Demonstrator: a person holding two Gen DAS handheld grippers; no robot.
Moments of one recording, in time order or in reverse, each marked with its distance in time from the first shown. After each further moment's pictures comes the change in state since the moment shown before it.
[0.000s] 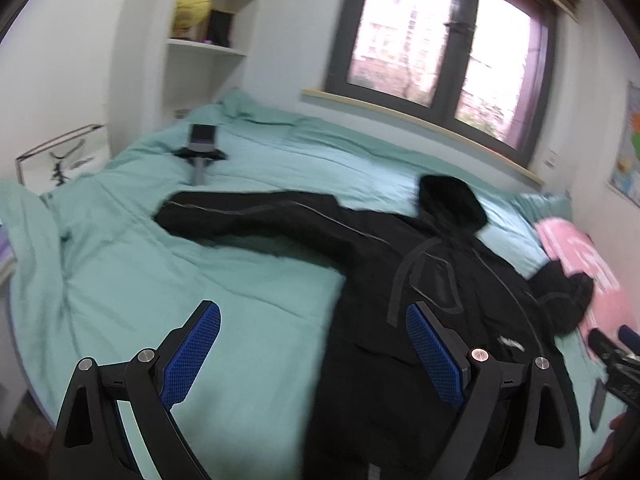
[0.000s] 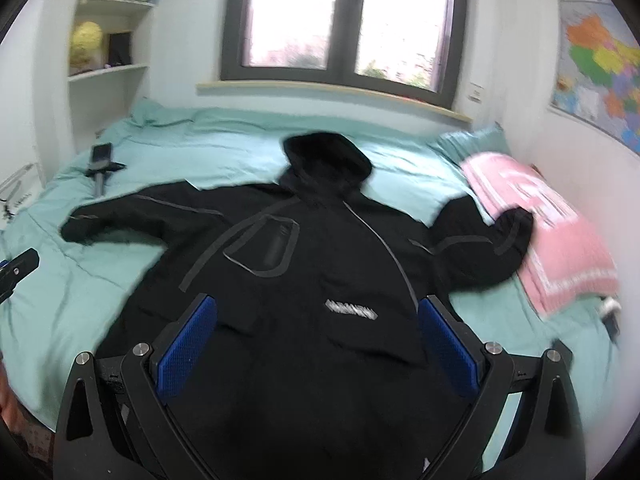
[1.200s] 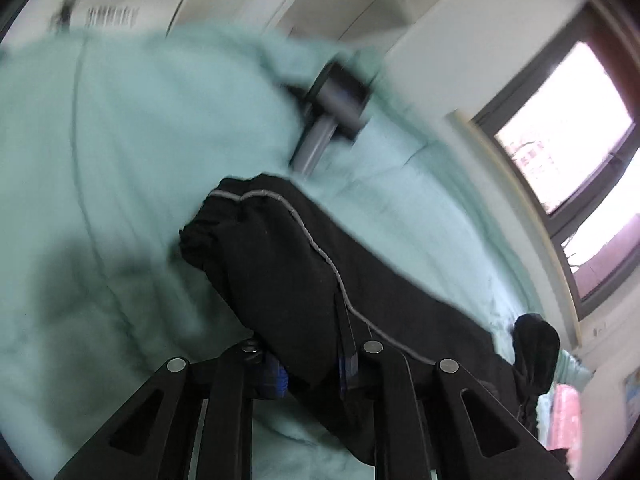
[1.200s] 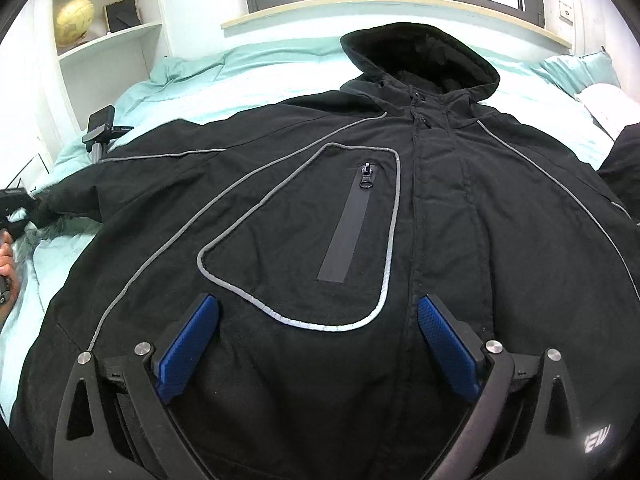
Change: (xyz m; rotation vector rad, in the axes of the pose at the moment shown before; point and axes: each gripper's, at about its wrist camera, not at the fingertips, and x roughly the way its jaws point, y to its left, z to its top) left arm 0.301 0.228 0.091 -0.487 0.025 0.003; right arm 0.305 0.036 -0.027 0.063 0.171 0.281
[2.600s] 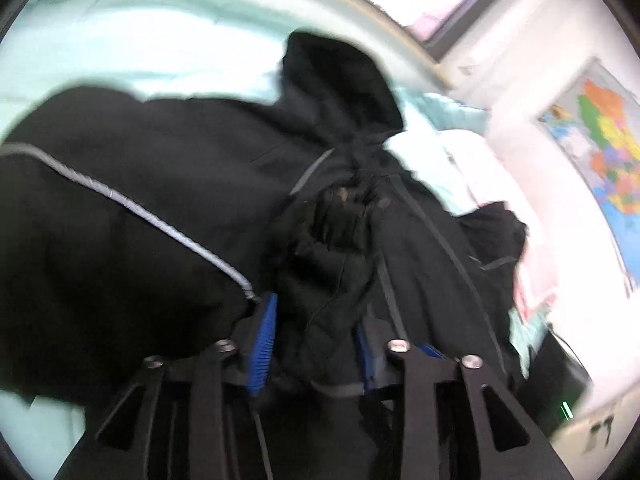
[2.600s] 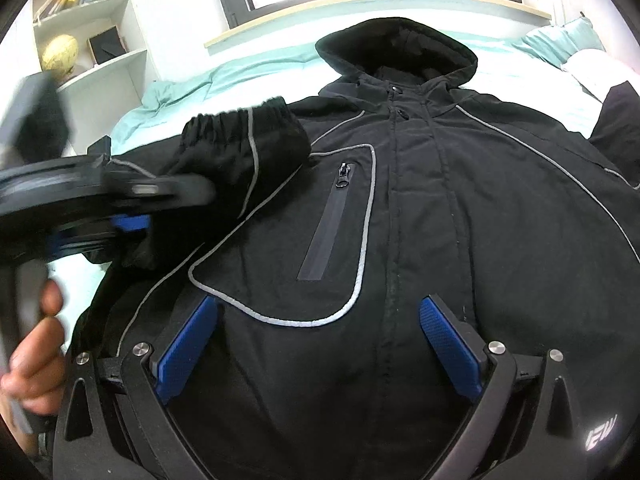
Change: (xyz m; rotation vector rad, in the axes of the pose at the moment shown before) left arm 0.025 -0.316 -0.250 0.579 0.587 -0.510; right arm -0.011 -0.025 -0.006 0.117 -0.020 0.046
